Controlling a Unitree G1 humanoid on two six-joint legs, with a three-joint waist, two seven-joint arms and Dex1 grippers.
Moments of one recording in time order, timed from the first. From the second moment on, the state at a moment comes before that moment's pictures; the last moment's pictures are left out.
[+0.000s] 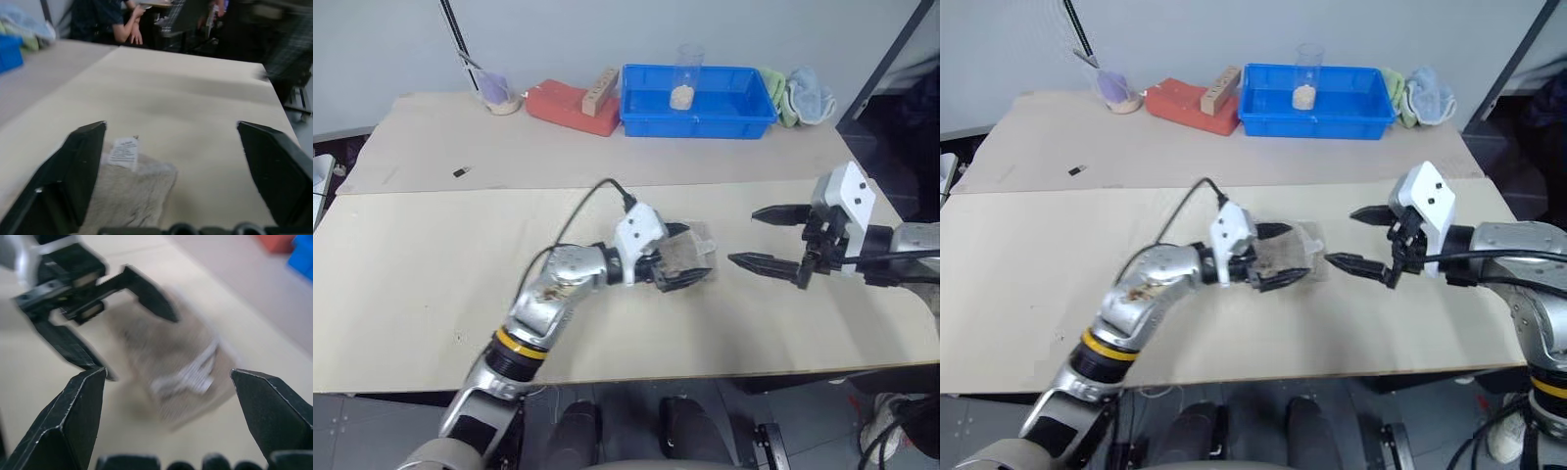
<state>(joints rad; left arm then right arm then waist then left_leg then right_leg) -0.54 0.35 -0.30 -0.18 -0.34 0.41 -0.79 -0.39 -0.93 -0.15 -0.42 0.56 0.80 0.92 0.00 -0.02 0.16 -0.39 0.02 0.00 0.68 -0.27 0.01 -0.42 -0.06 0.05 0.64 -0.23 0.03</state>
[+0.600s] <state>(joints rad) -0.30 0.90 0.12 -0.48 -0.64 0.54 -1.15 -0.62 -0.54 0.12 0.19 0.25 0.65 0.69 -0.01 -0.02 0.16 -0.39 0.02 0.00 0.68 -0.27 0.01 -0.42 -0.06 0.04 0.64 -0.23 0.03</state>
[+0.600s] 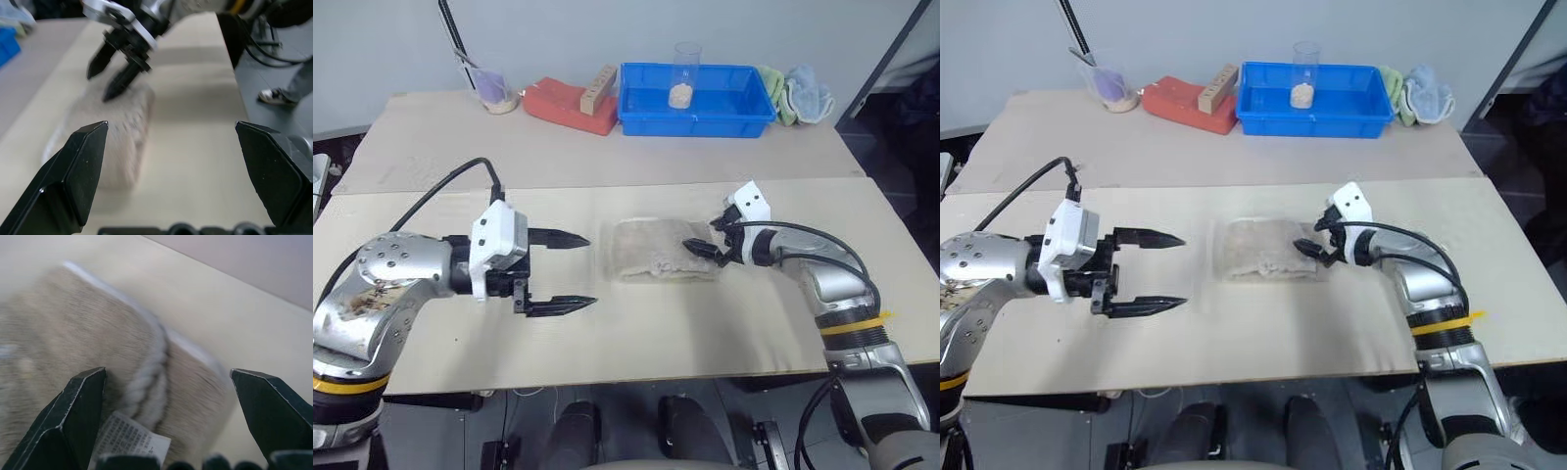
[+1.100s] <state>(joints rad) -0.30 0.89 0.23 -0.52 -0.74 0.56 -1.07 -0.72 -0.49 0.13 0.30 0.20 0.58 0.73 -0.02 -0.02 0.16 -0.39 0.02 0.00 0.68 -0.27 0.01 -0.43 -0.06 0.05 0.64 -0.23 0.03</state>
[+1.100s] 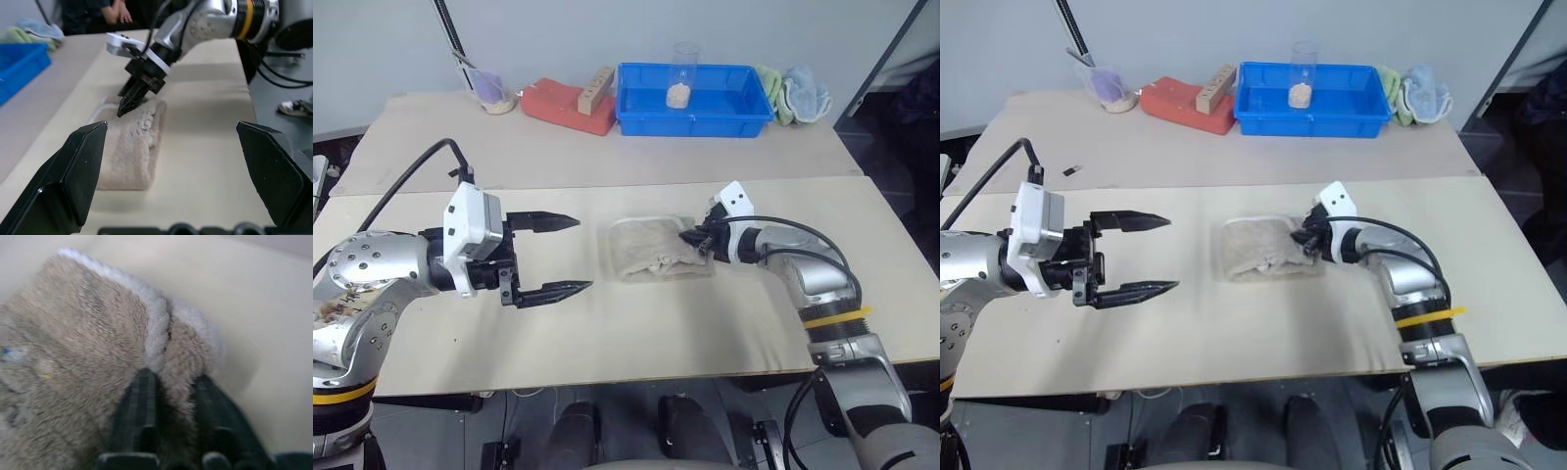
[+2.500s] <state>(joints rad) 0.17 1.00 0.65 -0.45 -0.57 0.62 -0.99 -0.53 -0.94 0.01 0.11 0.26 0.33 1.22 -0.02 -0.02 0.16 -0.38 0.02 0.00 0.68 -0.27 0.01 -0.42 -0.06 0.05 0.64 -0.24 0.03</state>
